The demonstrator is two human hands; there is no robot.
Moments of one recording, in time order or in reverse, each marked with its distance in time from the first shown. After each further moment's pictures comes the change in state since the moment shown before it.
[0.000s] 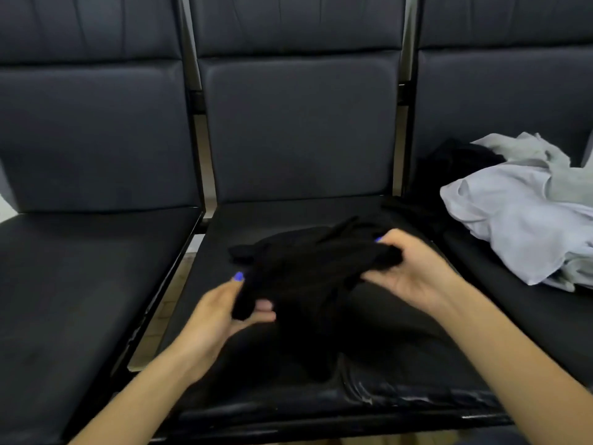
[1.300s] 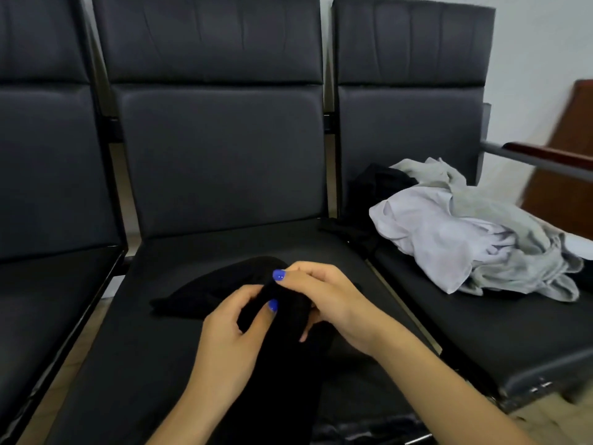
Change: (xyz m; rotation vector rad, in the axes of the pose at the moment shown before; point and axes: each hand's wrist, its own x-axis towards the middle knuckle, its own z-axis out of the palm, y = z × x) left_hand -0.001 0.020 0.096 0.353 -0.077 0.538; right_hand -0.042 -0.005 0.022 -0.711 -0.251 -0.210
